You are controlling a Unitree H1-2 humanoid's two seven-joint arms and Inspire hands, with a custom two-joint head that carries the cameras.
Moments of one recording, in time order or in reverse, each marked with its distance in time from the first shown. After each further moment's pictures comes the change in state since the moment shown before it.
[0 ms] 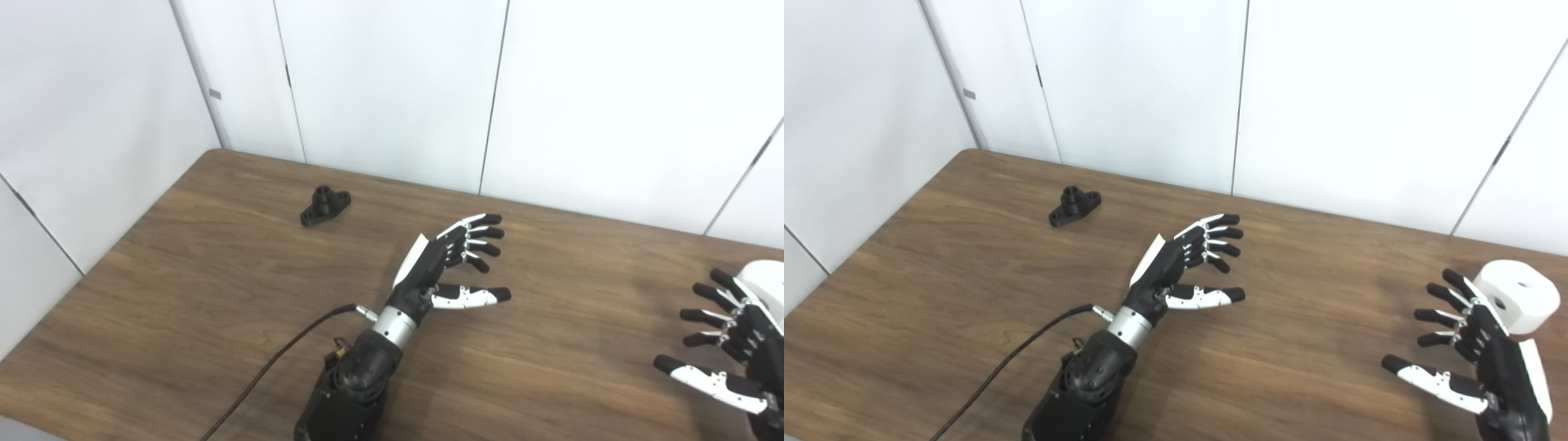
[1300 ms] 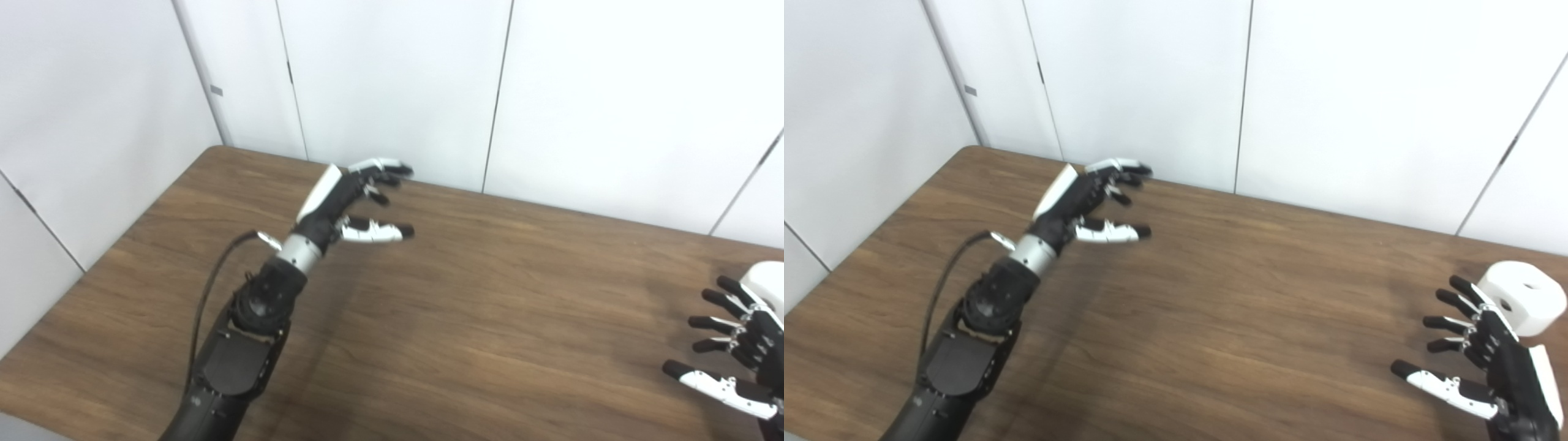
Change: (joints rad) left arm -0.060 0.335 0.162 -0.340 0.120 0.374 -0.023; right arm -0.002 -0.018 -0.003 0.022 0.008 -0.001 0.004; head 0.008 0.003
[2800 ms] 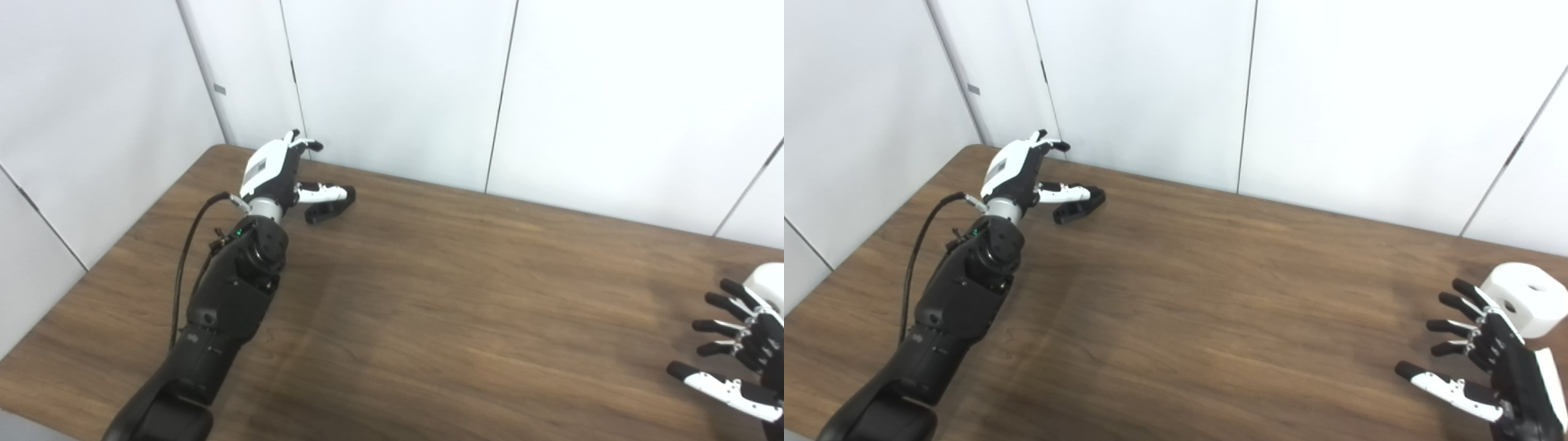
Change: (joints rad) left arm -0.141 0.107 -0.079 0.300 0.358 0.358 0.141; right arm 0.001 0.000 -0.004 0.004 0.013 -0.002 -0.001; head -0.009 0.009
